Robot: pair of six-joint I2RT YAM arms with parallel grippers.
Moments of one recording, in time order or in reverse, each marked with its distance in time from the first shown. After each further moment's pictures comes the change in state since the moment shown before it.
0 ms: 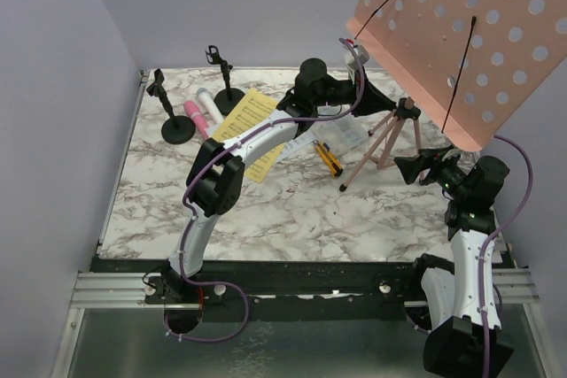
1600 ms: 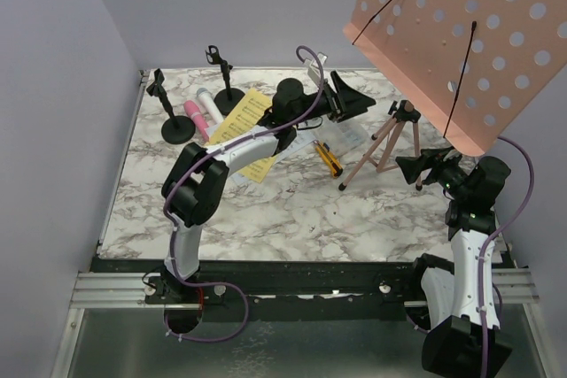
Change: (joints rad) left arm 0.036 -0.184 -0.391 0.163 -0.277 -0.788; right arm -0.014 0.000 0.000 0.000 0.000 0.000
